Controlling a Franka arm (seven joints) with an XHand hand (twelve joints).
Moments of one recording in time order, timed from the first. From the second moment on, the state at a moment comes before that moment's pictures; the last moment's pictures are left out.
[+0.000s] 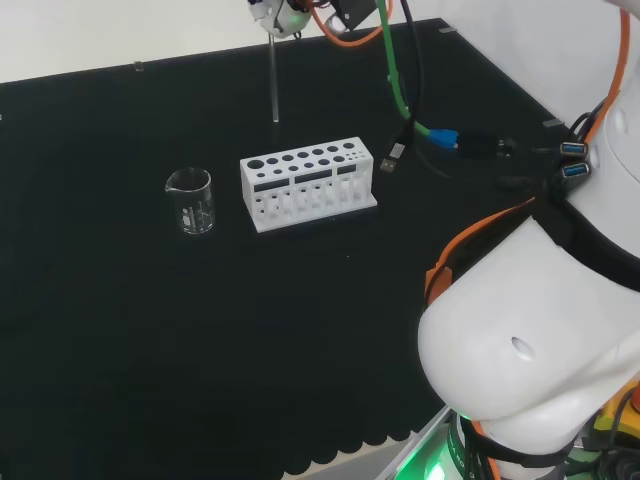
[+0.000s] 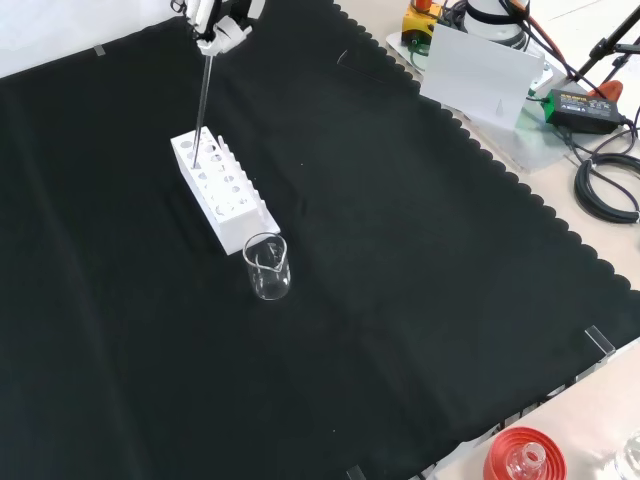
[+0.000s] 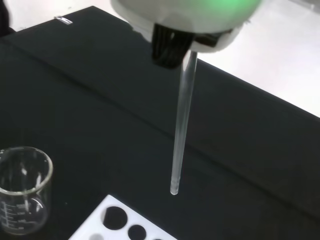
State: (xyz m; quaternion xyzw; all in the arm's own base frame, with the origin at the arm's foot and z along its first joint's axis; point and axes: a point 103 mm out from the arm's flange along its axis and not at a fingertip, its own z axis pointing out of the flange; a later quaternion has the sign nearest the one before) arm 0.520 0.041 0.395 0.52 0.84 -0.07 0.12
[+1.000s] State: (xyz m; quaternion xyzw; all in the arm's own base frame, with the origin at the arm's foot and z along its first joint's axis) arm 0.539 0.130 0.382 0.46 0.88 -0.07 0.10
